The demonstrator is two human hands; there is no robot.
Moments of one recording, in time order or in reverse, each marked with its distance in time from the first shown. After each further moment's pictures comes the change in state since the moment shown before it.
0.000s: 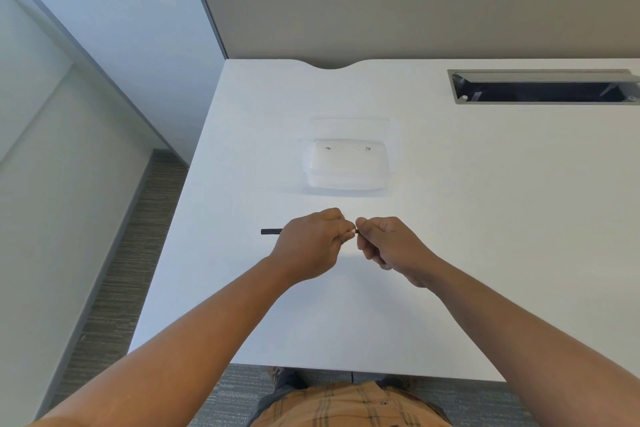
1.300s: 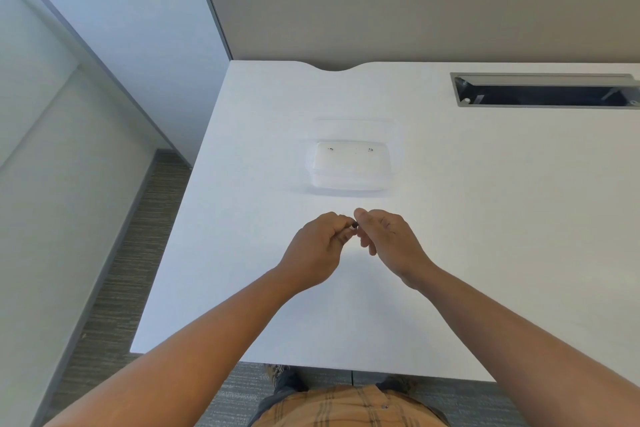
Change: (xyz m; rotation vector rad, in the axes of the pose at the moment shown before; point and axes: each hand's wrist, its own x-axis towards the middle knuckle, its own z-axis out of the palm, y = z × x) left_hand -0.010 0.012 0.003 -0.401 -0.051 -0.248; right_hand -0.004 -0.005 0.013 0.021 0.189 -0.160
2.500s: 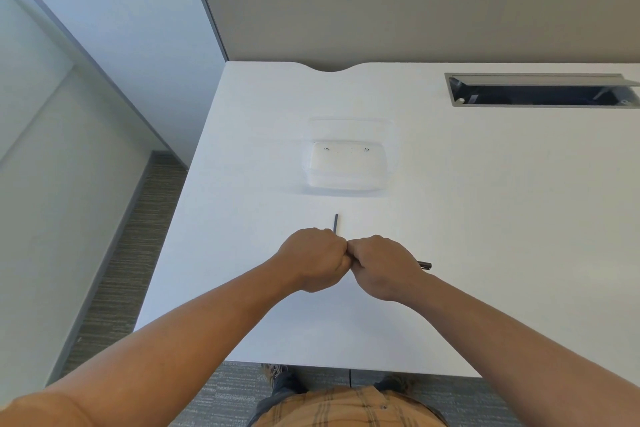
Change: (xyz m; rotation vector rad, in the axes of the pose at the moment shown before) left_hand 0.004 0.009 -0.005 0.776 -0.366 0.106; right_hand -0.015 0.010 0.010 -0.900 -0.249 -0.185
